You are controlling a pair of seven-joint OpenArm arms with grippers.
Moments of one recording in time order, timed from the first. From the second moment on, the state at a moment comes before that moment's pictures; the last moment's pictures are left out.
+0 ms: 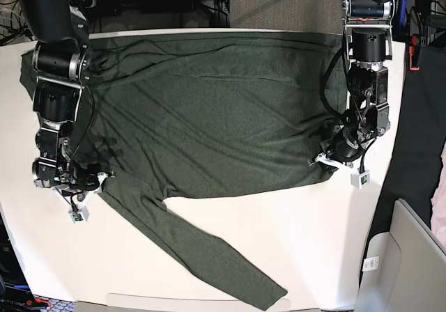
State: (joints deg) left arm -14.5 -15.8 -3.5 65.1 -36.9 -0.4 37.3; right arm 36.0 16.3 9.6 41.2 -2.6 28.0 -41.2
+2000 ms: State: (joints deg) left arm 17.3 -16.0 -17.3 104.7 -37.1 -0.6 42.0; right arm -14.9 31.3 35.6 96.0 58.4 29.7 -63.7
